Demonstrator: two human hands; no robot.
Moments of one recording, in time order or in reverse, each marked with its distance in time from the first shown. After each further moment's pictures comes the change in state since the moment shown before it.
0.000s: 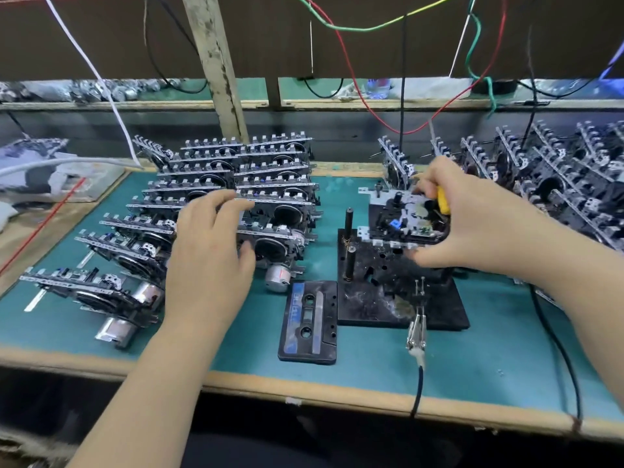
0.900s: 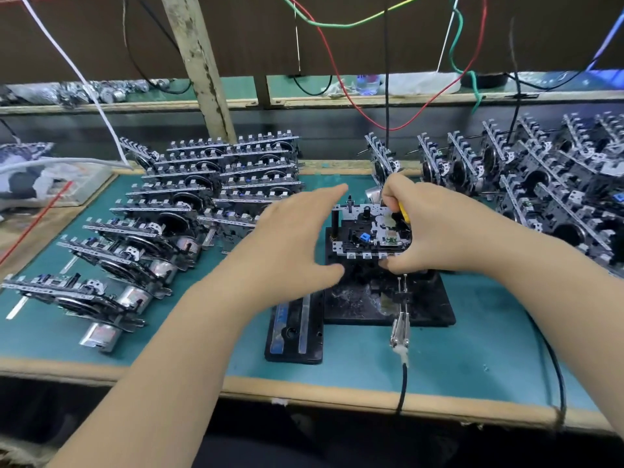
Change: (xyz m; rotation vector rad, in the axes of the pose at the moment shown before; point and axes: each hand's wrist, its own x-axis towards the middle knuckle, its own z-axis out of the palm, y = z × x) left_hand 0.034 0.073 -0.002 -0.137 -0.571 0.279; right_hand 0.017 0.010 0.020 -0.084 -0.093 -0.109
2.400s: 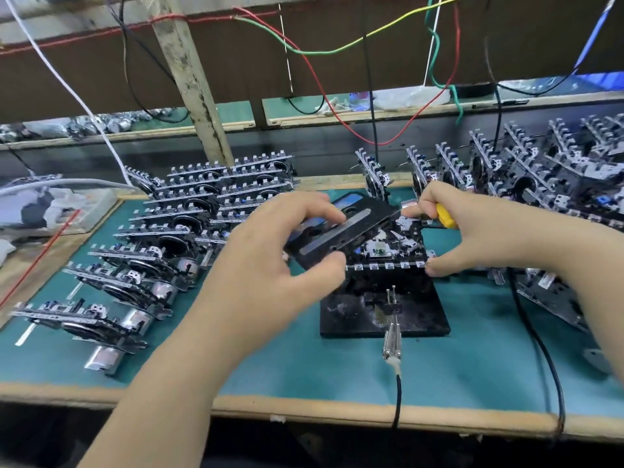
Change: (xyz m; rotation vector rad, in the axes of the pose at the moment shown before) left_hand -0.033 0.032 -0.018 -0.380 0.337 0.045; right_hand -0.029 0.033 -0.031 0.234 -0.143 0.176
